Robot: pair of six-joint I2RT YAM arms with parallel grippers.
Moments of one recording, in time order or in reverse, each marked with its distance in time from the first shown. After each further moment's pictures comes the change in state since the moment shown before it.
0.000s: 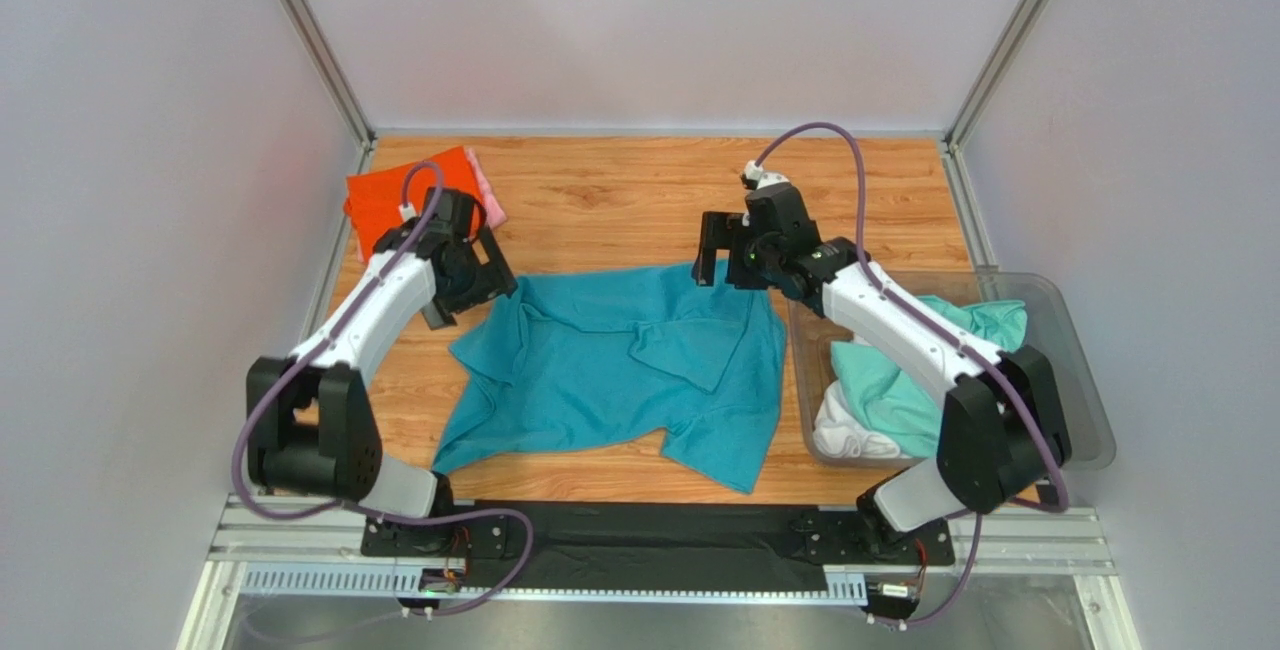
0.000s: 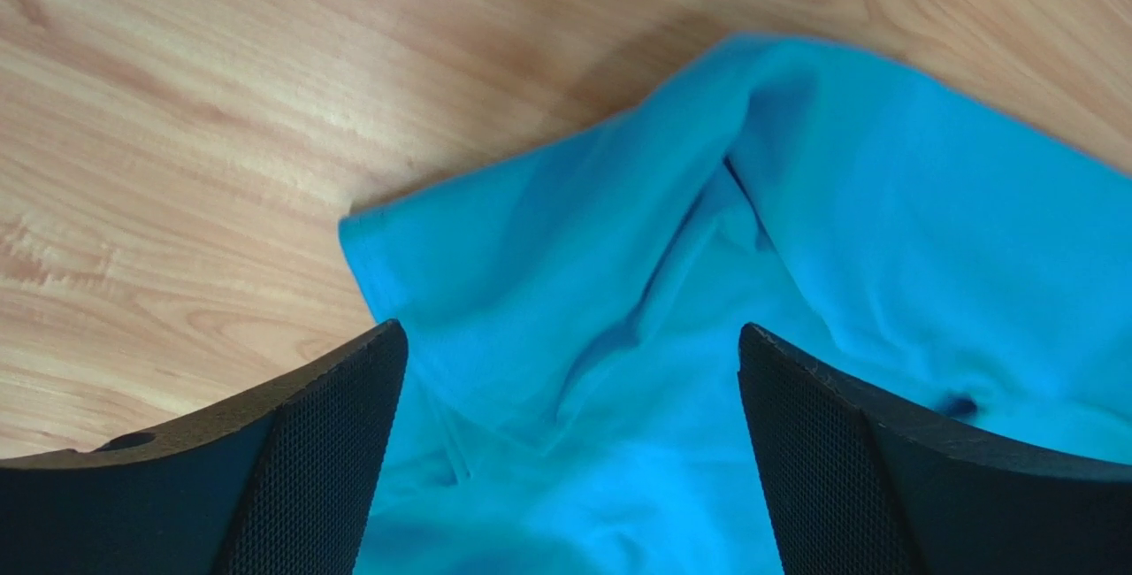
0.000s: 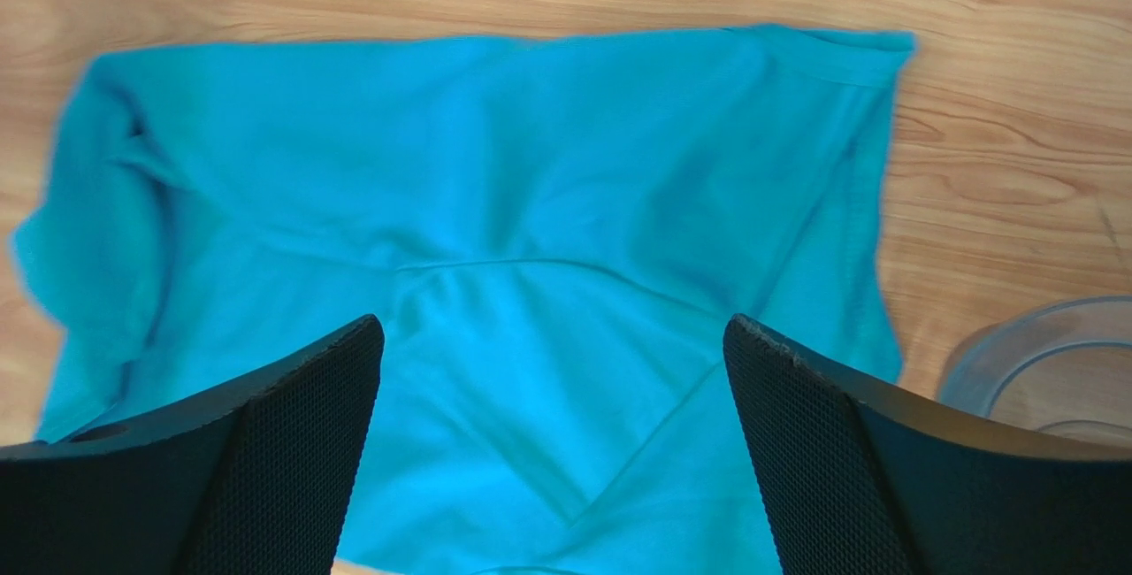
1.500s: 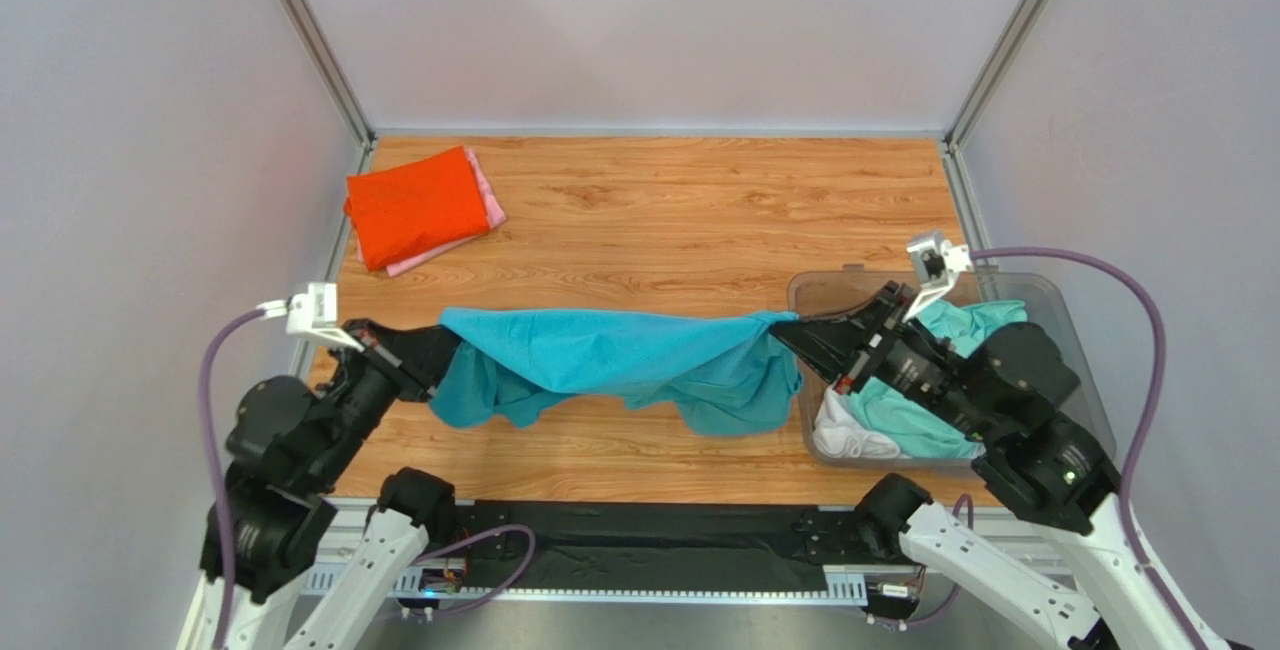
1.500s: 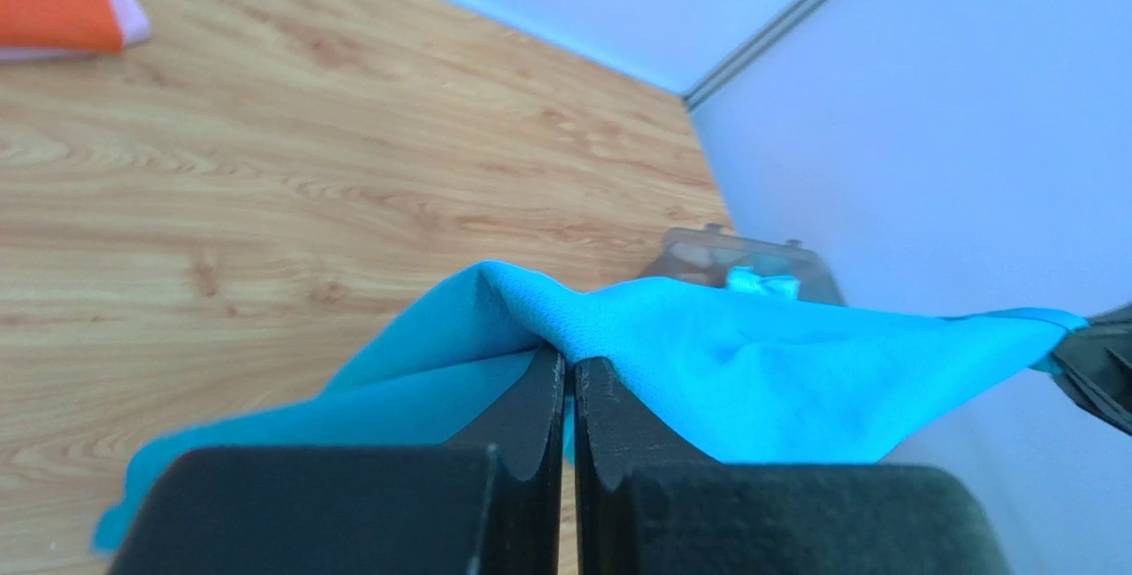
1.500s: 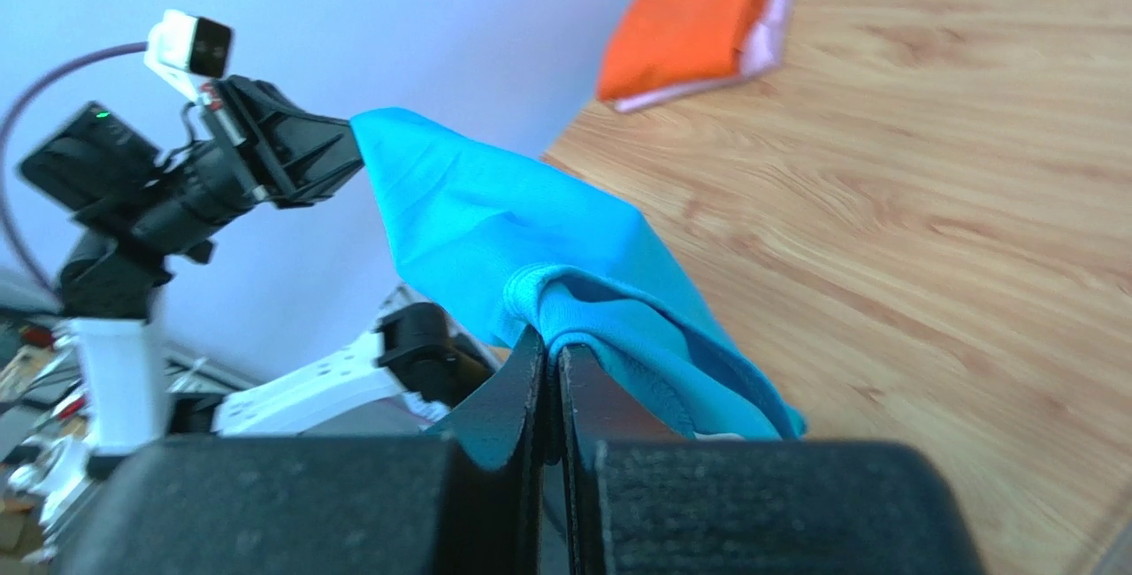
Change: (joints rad) left arm -0.212 -1.188 -0.207 0.068 0.203 -0.063; right arm 0.221 -0.975 -0.145 -0.073 -0.206 0.134
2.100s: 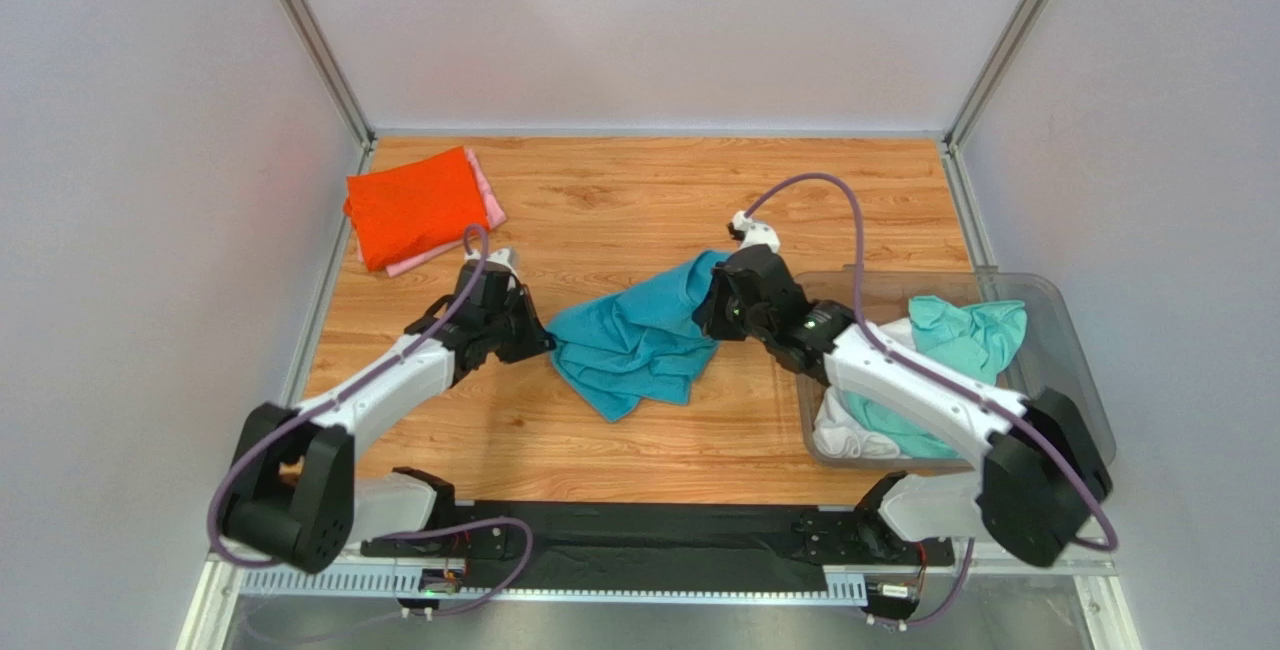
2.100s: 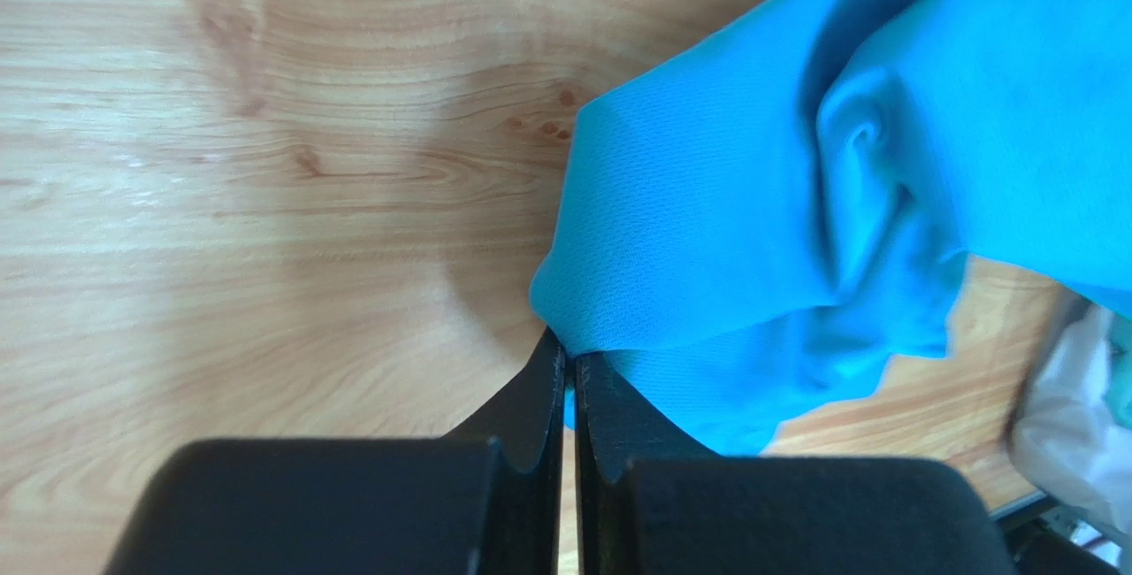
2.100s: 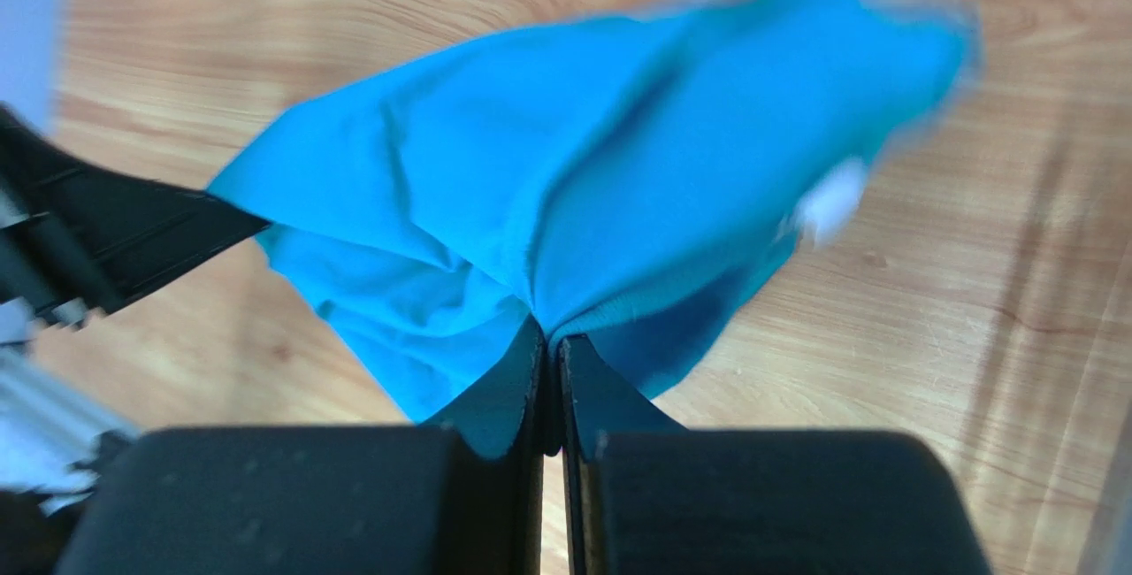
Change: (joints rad) left arm 0.002 0.907 -0.282 0.449 0.081 0.051; right arm 0.000 0.744 -0.116 0.224 0.297 0.064
